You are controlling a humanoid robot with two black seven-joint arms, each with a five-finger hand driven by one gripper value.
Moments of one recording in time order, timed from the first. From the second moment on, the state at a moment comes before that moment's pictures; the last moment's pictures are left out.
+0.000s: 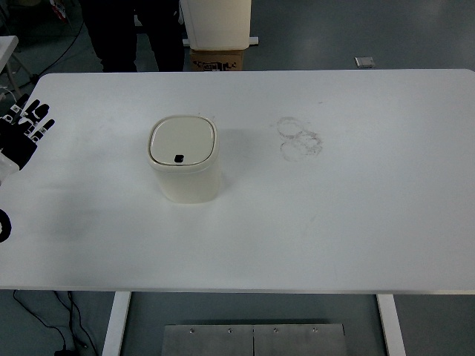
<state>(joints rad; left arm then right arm) -0.51 0.55 -1.03 -0.78 0.01 -0.26 -0.11 0.06 0.00 0.28 0.09 -0.34 0.05 0.00</state>
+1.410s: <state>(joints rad) -1.19 0.68 -0.20 -0.79 0.20 -0.20 -0.04 0.06 0.00 0.28 0.09 -0.34 0.05 0.00</state>
